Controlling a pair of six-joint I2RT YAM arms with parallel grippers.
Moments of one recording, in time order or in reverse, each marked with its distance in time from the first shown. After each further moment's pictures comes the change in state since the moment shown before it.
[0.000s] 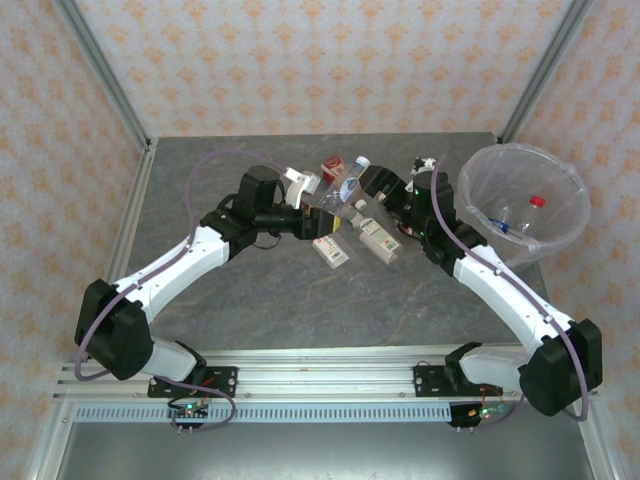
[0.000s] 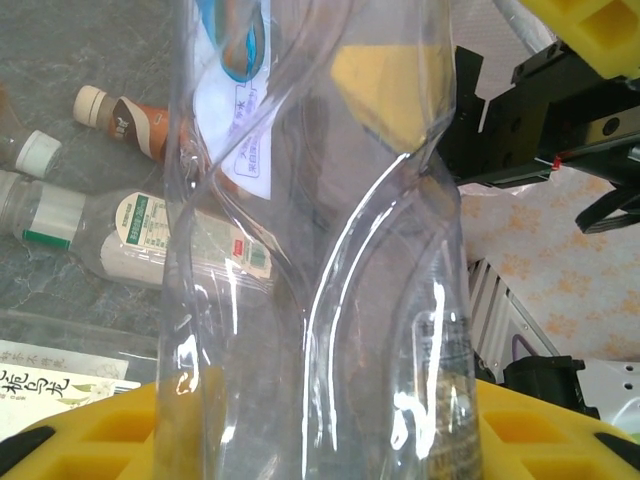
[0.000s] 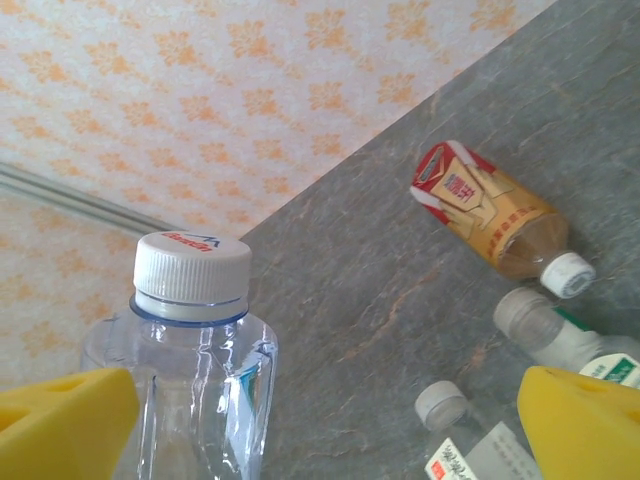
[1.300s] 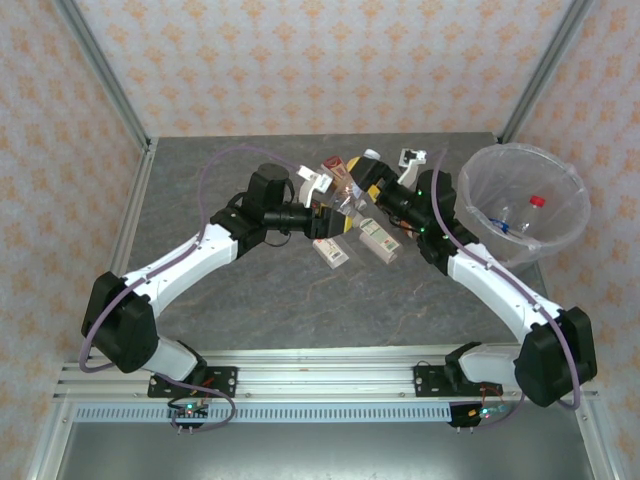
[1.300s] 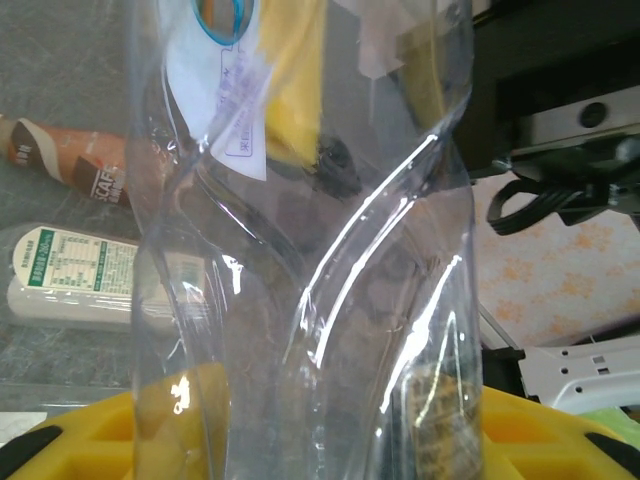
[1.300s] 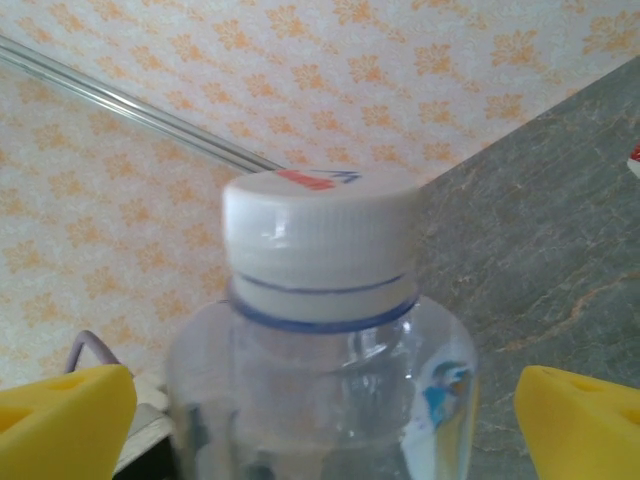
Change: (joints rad) left arm -0.041 0.049 0.035 0.093 0.073 -0.032; right arm -0.008 0.047 -0.050 0.332 -0.254 0.108
